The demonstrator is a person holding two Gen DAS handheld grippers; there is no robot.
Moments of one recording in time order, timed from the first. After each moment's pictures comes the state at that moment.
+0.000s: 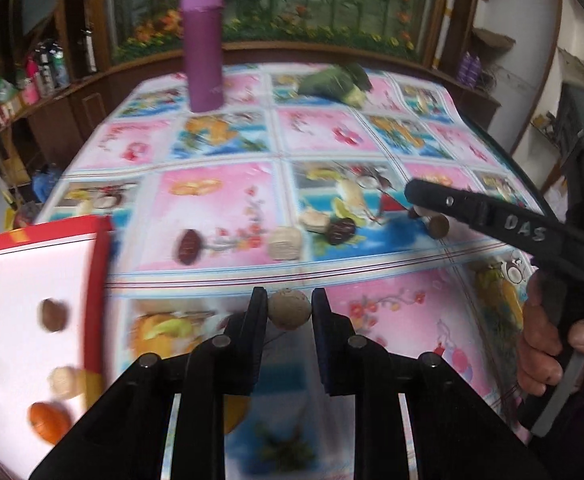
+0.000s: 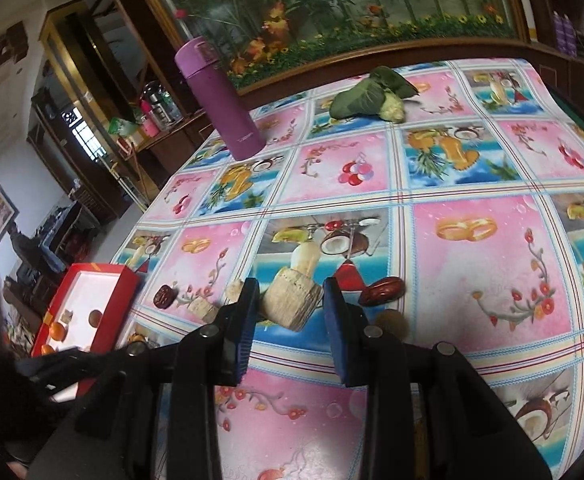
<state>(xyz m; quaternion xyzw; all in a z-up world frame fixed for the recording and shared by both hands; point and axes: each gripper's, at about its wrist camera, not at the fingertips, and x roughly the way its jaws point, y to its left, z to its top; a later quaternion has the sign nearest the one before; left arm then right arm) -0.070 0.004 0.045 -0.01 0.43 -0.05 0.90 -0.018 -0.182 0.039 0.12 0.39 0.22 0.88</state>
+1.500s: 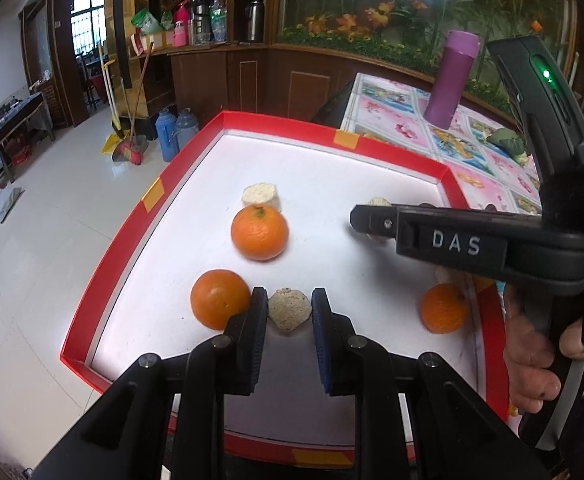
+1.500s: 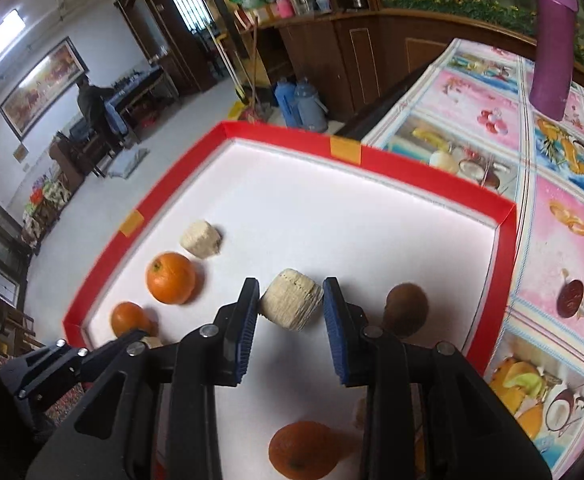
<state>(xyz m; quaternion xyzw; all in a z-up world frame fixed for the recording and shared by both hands) -0.176 0.235 0.027 -0.10 0.41 0.14 0.90 -0.085 0.165 0.029 -0.04 0.47 0.40 0.79</state>
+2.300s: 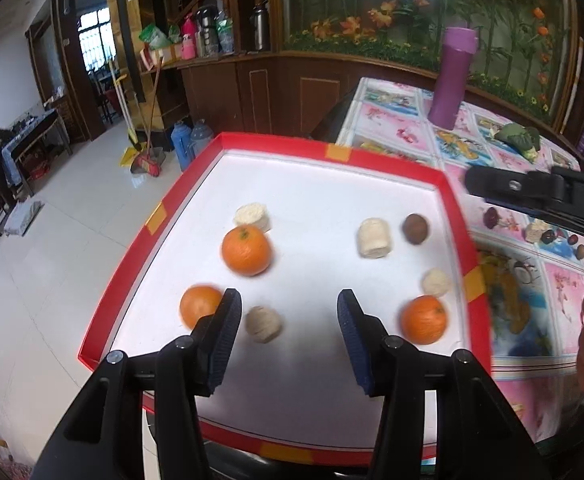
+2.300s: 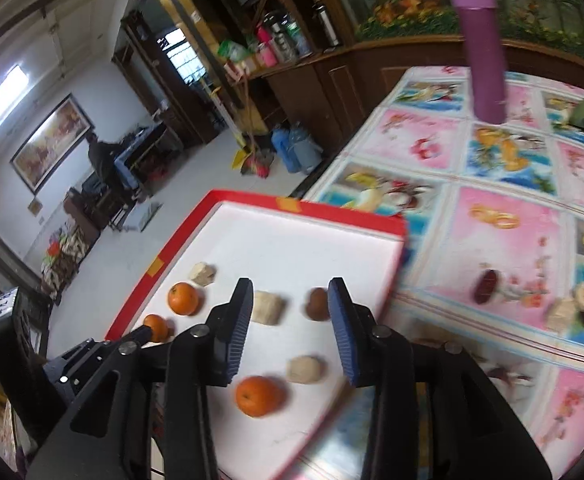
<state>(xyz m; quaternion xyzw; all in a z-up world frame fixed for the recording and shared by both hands) -0.177 0.206 0.048 -0.06 0.40 0.17 0.90 -0.079 0.058 0.073 0.06 0.42 0.39 0.82</state>
